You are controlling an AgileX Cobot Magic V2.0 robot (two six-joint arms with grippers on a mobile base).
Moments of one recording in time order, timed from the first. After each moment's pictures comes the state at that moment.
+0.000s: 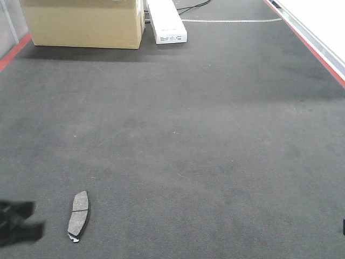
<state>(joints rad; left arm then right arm) -0.31 0.85 -0.47 0.04 0.47 -0.24 -0.01 0.63 -0.48 -0.07 0.58 0.02</state>
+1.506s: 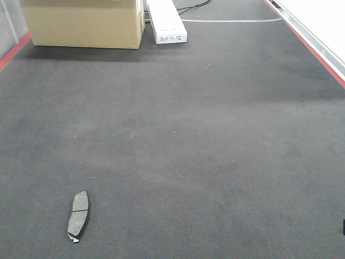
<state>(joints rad) -0.31 0.46 -0.36 0.13 0.54 -0.24 -0.01 0.63 -0.48 -0.07 0.58 0.02</state>
